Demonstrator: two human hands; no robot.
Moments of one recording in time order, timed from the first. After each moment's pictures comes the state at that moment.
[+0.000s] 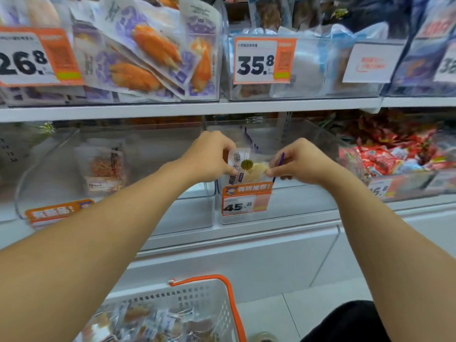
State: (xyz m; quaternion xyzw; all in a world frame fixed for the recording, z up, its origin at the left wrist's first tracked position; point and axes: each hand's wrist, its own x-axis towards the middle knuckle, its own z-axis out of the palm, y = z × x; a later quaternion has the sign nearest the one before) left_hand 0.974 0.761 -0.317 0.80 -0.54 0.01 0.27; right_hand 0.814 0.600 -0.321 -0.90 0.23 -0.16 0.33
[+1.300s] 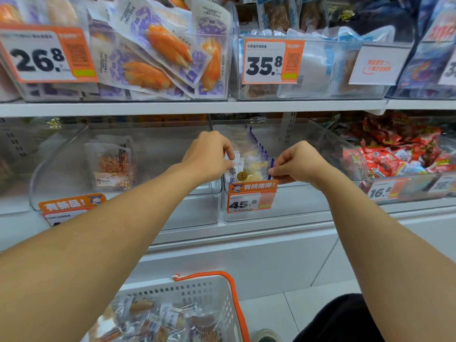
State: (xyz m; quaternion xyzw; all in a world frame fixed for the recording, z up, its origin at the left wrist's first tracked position) left_hand 0.978 0.769 -0.325 0.82 -0.49 0.05 0.29; right_hand 0.833 0.602 -0.332 -0.83 0.34 -0.17 0.41
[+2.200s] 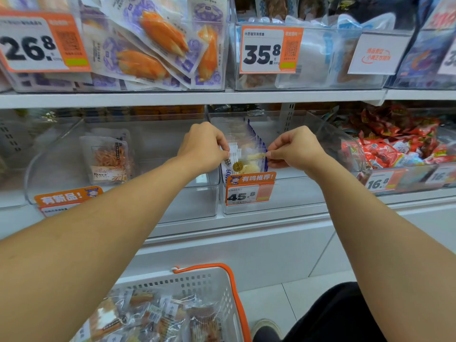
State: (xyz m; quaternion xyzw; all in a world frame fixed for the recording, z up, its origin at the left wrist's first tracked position) left_hand 0.985 0.766 -0.331 0.83 -0.44 0.05 0.34; right_hand 0.840 0.602 -0.332 -0.80 0.33 -0.24 0.44
